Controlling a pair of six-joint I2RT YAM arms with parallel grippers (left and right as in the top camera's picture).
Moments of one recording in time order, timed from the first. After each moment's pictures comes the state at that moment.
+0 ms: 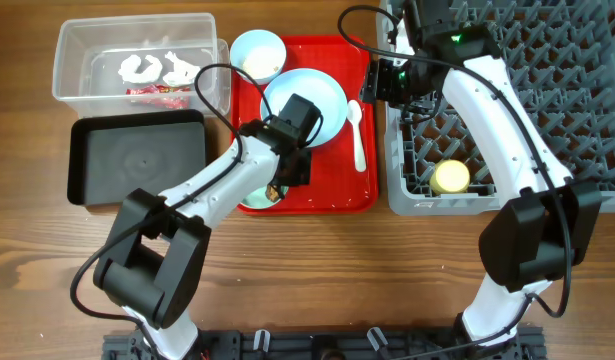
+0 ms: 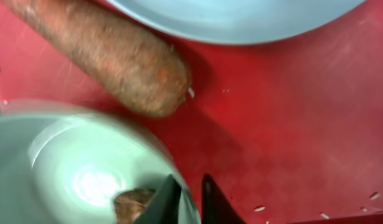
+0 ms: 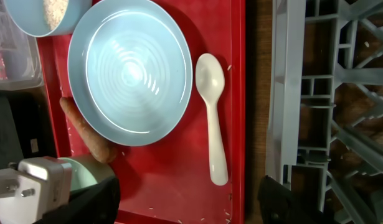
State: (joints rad) left arm -0.55 1.85 1.22 -0.73 -0.06 -0.45; right arm 0.25 1.94 1.78 -1.07 -0.24 0.35
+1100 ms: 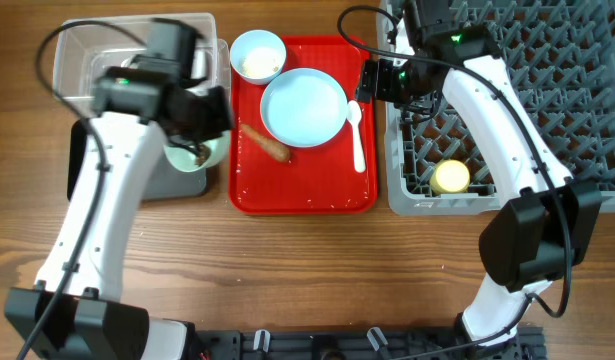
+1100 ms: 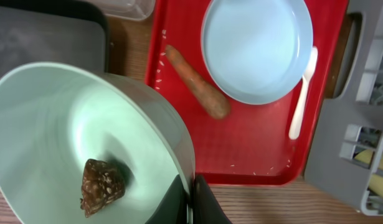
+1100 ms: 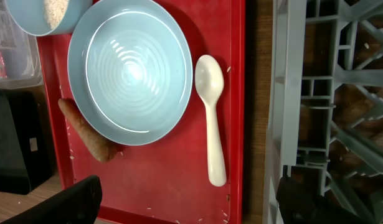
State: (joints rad) left arm -0.16 1.60 1.59 -1.20 0.15 -0.40; right arm 0.25 1.94 1.78 -1.07 -0.24 0.35
